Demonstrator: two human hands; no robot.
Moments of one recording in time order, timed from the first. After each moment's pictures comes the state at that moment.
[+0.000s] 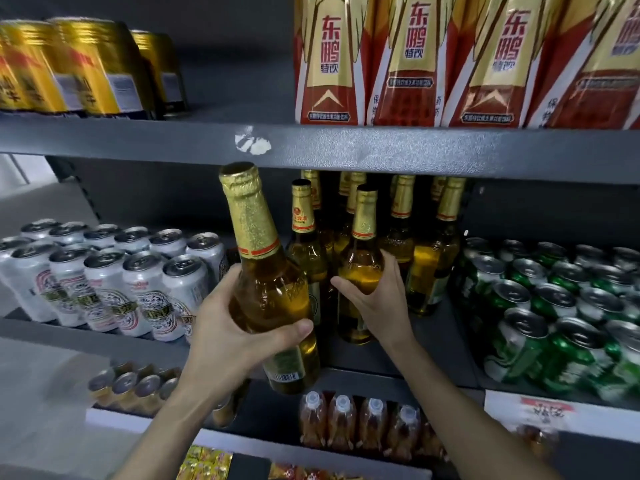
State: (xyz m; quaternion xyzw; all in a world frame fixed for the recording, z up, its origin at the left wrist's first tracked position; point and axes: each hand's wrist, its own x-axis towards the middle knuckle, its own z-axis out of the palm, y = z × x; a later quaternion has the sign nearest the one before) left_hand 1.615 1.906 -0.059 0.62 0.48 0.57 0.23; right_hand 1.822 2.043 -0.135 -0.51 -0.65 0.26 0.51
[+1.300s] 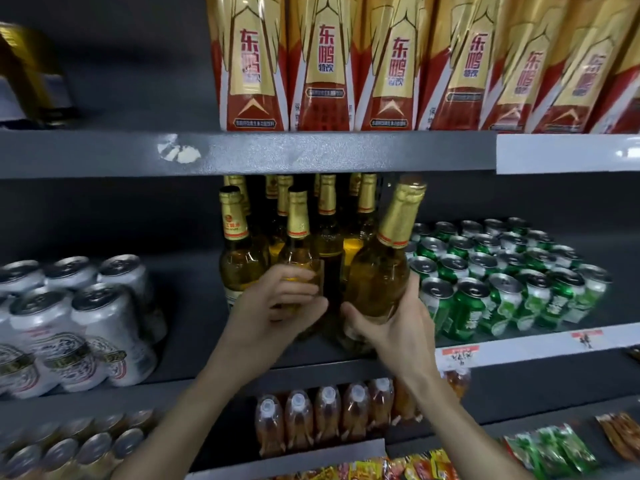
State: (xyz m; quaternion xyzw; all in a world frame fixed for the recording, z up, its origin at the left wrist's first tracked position) left_hand 1.670 1.944 -0.063 0.70 0.39 0.45 0.39; right_hand 1.885 1.929 -0.108 -0.64 -0.58 0.07 0.51
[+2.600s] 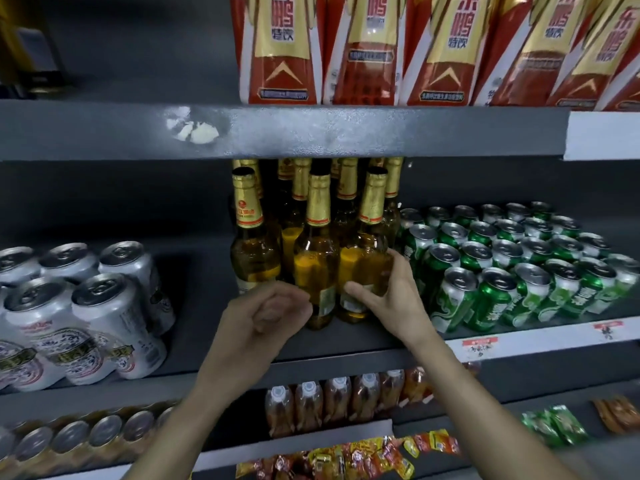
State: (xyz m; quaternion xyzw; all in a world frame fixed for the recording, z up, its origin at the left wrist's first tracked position) left_hand 1.638 1.955 -0.089 0.68 0.39 0.47 0.42; right_hand 1.891 1.998 -0.132 -0.64 -0.60 0.20 0.44
